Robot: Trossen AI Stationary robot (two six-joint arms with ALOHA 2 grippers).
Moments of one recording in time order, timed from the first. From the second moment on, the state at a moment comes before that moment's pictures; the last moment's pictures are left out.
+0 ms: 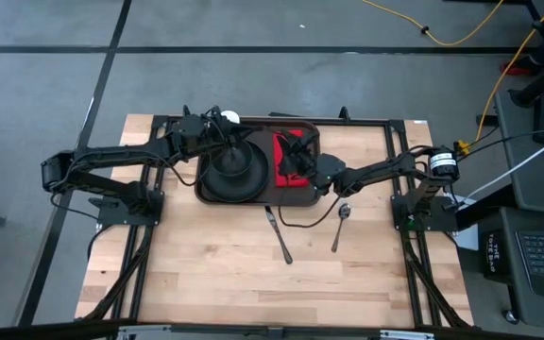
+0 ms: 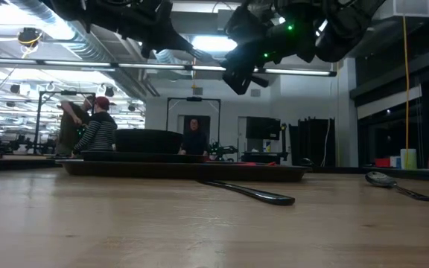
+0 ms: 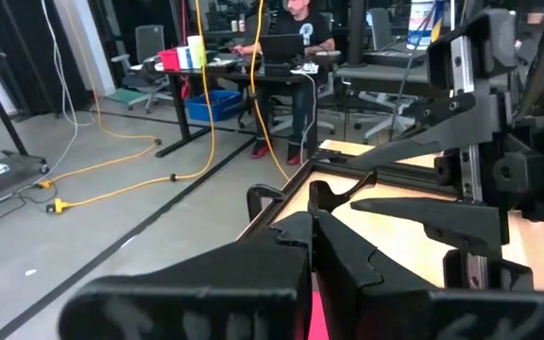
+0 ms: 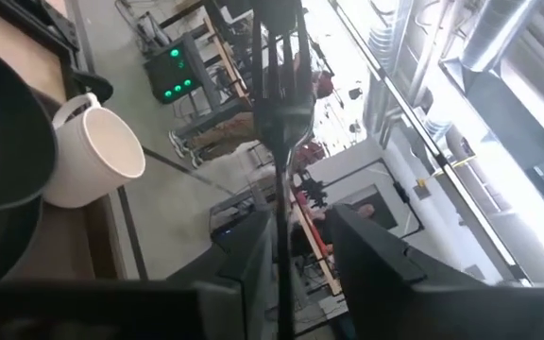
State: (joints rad) left arm 0.39 1.16 0.76 0.28 -0.11 0.02; right arm -0.07 1.76 0.90 1.01 0.81 -1.16
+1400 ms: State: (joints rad) left arm 0.39 1.22 0.76 0.38 -0.08 0.01; right arm -0.11 1.76 0.90 1.00 0.81 -1.18
